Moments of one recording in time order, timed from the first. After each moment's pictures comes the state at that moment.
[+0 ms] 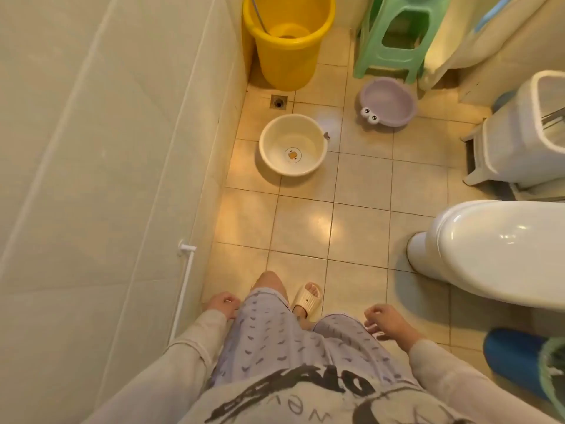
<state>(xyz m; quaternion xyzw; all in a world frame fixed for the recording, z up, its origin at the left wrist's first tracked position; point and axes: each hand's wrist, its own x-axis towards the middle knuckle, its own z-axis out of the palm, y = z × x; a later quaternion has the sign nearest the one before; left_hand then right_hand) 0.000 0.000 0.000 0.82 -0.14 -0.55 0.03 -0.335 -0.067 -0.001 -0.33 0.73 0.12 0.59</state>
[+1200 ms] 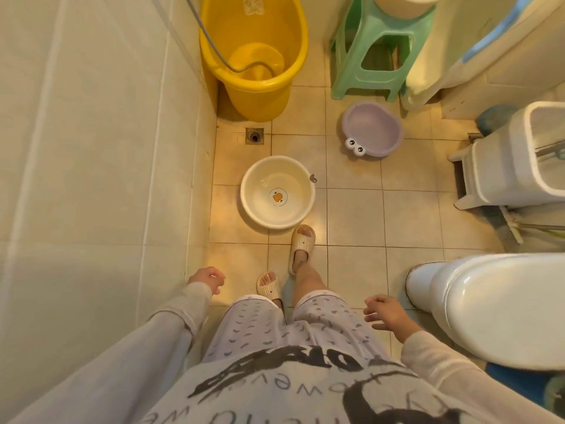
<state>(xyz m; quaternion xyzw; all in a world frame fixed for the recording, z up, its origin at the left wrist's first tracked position) 0.131 -0.364 -0.011 0.81 -0.22 -0.54 -0.03 -0.255 -0.353 -0.009 -0.23 0.79 0.05 0.57</state>
